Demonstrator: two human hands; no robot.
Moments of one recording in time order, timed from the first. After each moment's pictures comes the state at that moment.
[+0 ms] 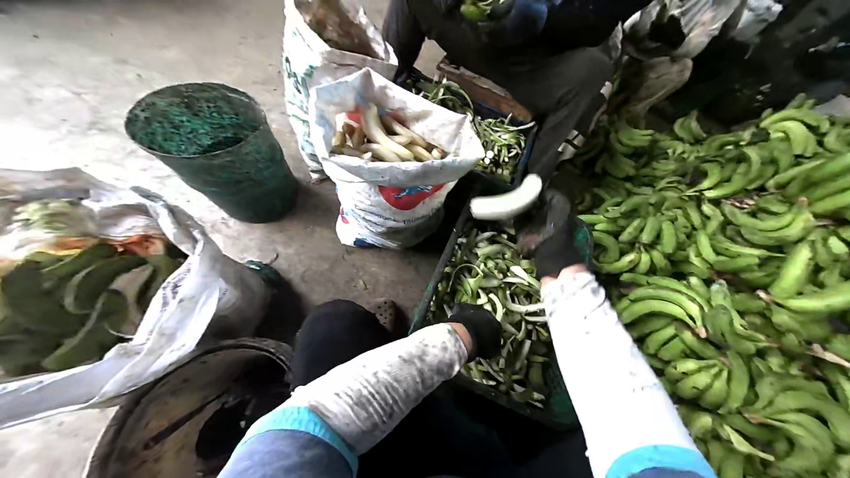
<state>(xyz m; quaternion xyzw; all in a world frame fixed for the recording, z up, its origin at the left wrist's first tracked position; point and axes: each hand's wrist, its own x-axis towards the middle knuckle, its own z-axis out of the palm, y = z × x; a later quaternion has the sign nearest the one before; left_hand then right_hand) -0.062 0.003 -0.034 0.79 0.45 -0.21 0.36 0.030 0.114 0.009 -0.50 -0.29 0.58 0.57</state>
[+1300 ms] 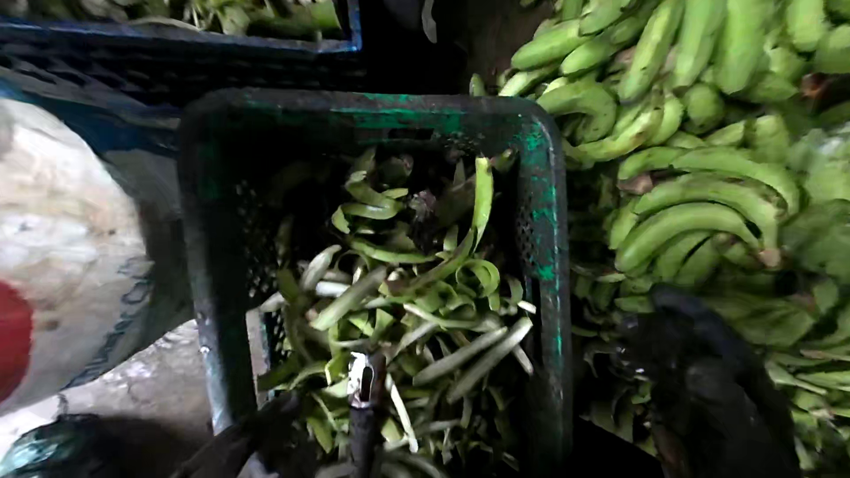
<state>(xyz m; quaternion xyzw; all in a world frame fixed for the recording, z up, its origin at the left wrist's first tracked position) -0.069 0.118 -0.079 0.56 0.53 0.33 0.55 0.279 0.062 -0.066 -0.68 -0.33 0.43 0.49</state>
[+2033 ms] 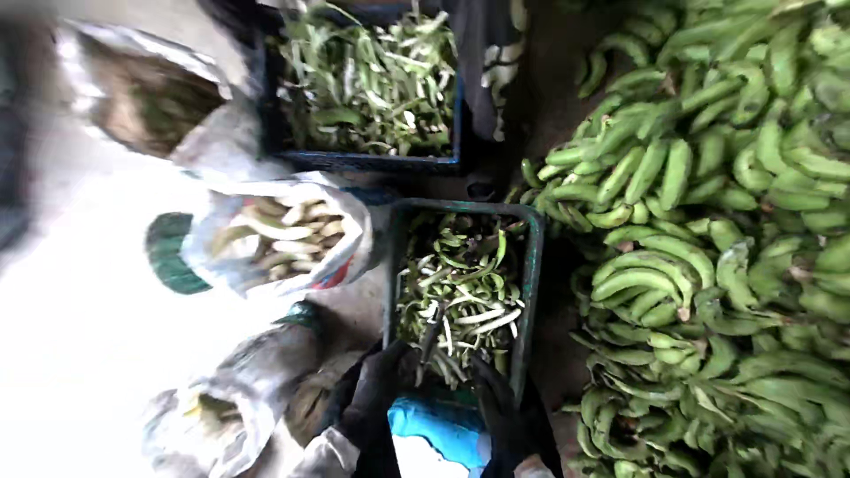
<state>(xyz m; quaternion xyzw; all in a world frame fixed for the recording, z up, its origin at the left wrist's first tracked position) -0.030 0.100 0.087 0.52 0.72 0.01 0.47 0.181 -0.012 -0.006 -0.64 -0.37 0.61 0.28</state>
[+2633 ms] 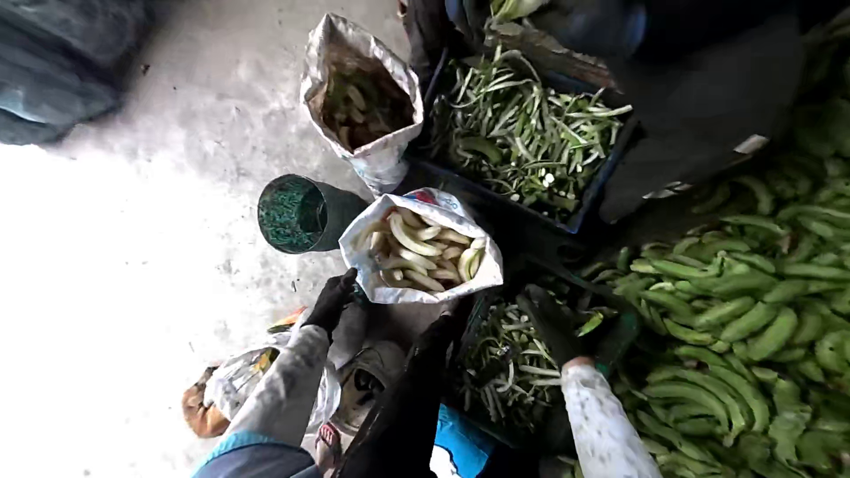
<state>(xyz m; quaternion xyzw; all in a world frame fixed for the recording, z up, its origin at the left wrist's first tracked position) -0.379 0.224 0.071 0.13 0.85 0.17 0.47 0.056 0.315 0.056 -0.65 -0.48 0.59 0.01</state>
